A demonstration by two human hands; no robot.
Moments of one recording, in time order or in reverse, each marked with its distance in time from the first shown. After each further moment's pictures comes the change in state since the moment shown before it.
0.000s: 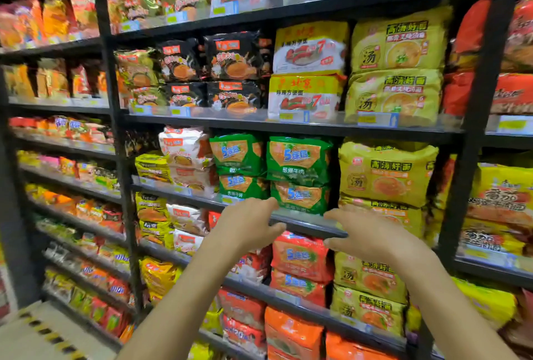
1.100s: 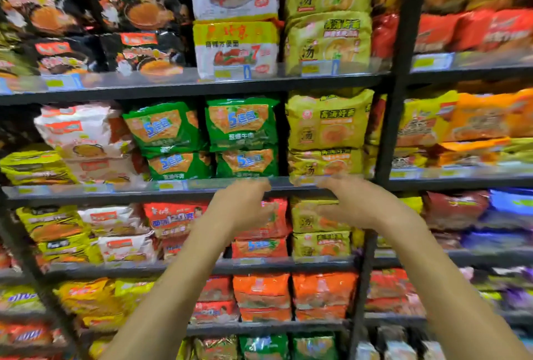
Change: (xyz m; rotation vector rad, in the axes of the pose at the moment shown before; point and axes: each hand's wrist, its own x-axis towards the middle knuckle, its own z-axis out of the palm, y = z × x) left_hand 0.051 -0.015 0.044 -0.091 -0.129 0.366; right_hand -0.014 -0.013 0.034 0.055 0.038 0.366
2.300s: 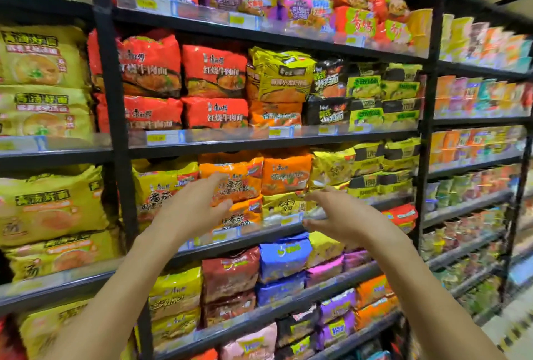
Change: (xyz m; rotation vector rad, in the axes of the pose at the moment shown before) left_hand 0.161 0.461 -0.038 -0.222 0.313 0.301; right_hand -0.203 0.446 -0.149 -0.070 0.238 0.377
